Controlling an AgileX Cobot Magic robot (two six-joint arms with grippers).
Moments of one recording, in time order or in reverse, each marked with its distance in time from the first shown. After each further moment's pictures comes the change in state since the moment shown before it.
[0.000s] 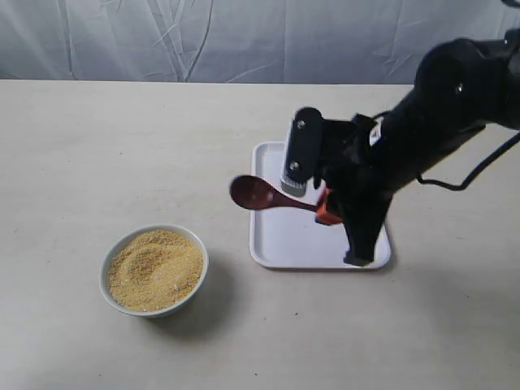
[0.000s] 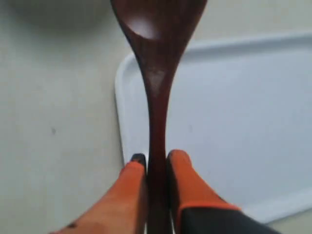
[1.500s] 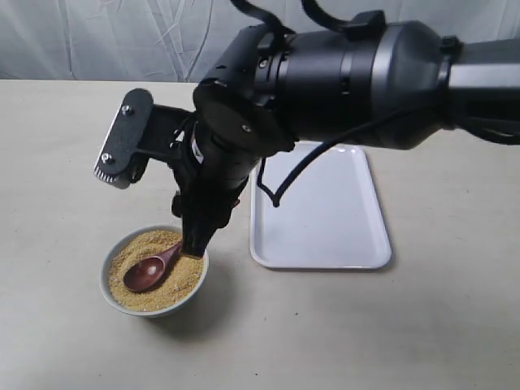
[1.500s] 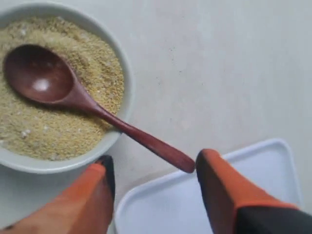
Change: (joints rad) left arm 0.000 0.000 0.000 0.000 0.000 0.000; right arm 0.387 0.246 -0.383 -0.490 0.031 0.742
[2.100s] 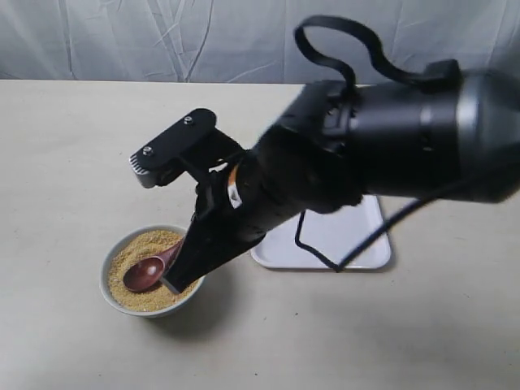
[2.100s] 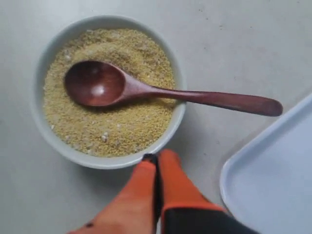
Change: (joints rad) left arm 0.000 0.000 0.000 0.000 0.002 0.000; right arm 0.001 -0.121 0.263 0.209 -0.207 0.344
